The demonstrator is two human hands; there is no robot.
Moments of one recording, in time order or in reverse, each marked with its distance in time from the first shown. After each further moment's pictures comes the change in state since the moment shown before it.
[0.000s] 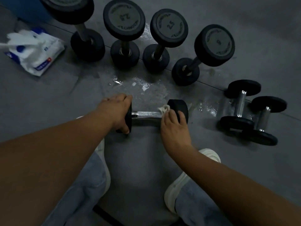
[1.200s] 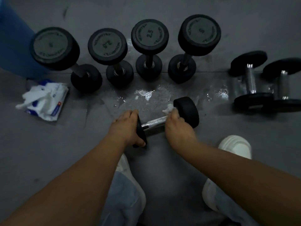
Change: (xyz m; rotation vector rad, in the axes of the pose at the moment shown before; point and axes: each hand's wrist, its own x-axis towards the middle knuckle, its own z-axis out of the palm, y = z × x) left_hand 0.008 -0.005 -0.002 -0.031 -0.026 0.014; right_hand 0.025 -0.028 -0.012 0.483 -0.026 0.309
